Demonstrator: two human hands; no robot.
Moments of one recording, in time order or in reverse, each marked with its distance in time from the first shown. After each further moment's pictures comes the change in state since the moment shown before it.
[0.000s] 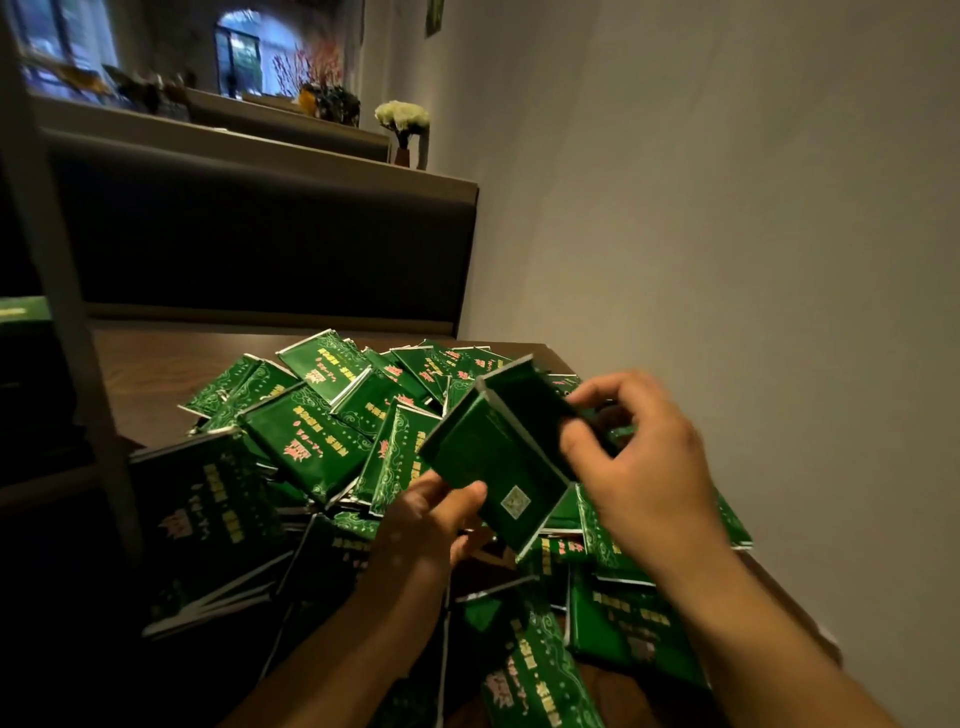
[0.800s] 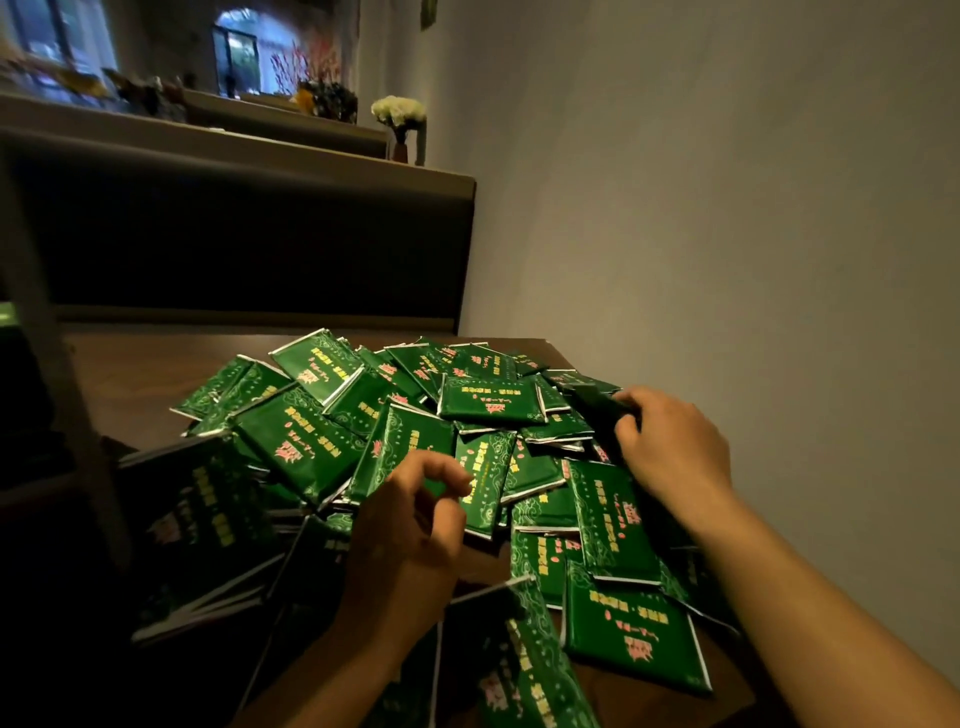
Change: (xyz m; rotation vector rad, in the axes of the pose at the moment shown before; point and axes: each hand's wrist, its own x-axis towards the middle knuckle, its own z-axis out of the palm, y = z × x) left_hand -0.002 -0.002 0.000 0.563 0.165 0.485; right_hand 0.056 0.102 -0.016 -0.799 -0.078 0.214
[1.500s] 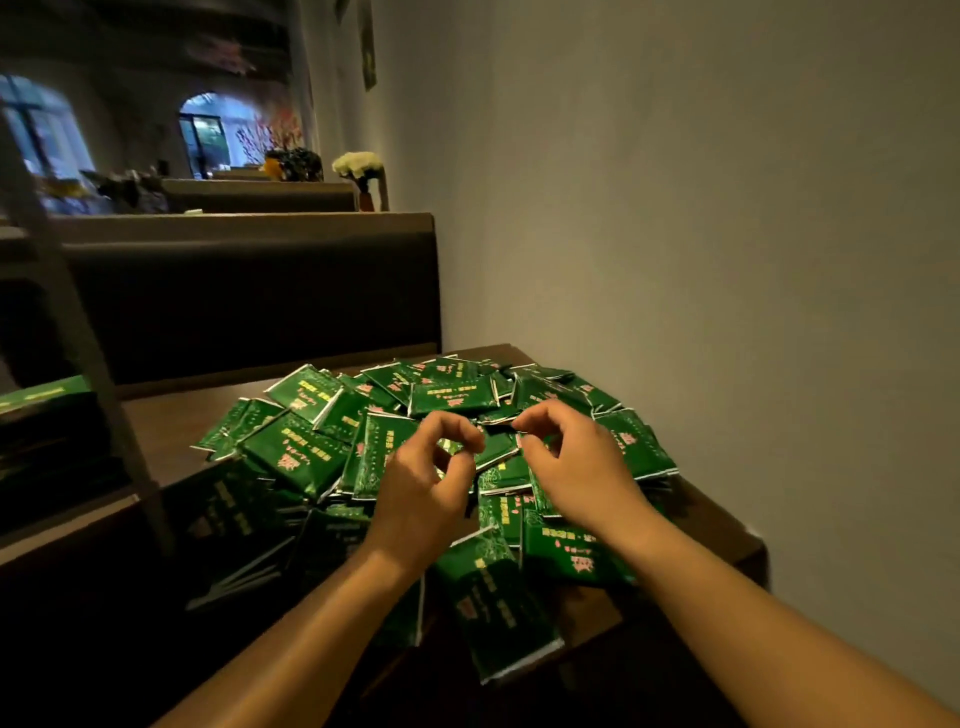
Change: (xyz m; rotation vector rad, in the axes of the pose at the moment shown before) left_hand -0.017 0.057 0.008 0.007 -0.204 0.178; right_hand -0.105 -0.022 -0.039 0.711 -0.055 -0.112
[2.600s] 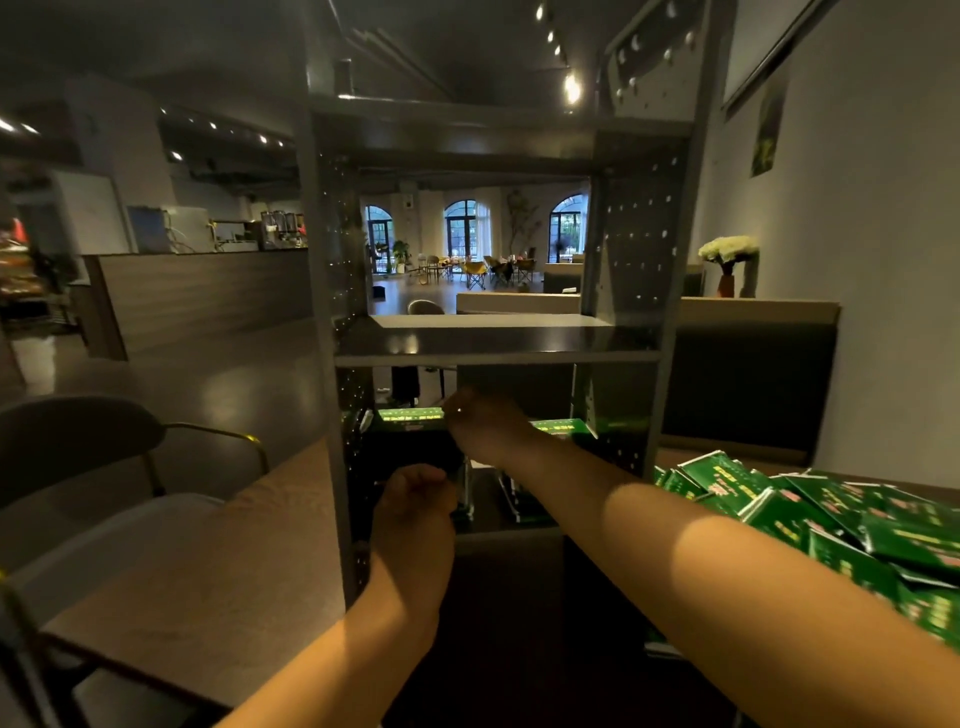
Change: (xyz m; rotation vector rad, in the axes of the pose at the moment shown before) left_hand -0.121 0.023 -0.316 -0.034 0.923 -0.464; right_hand 0.011 -0.380 0.280 0.143 -0.722 -0.504
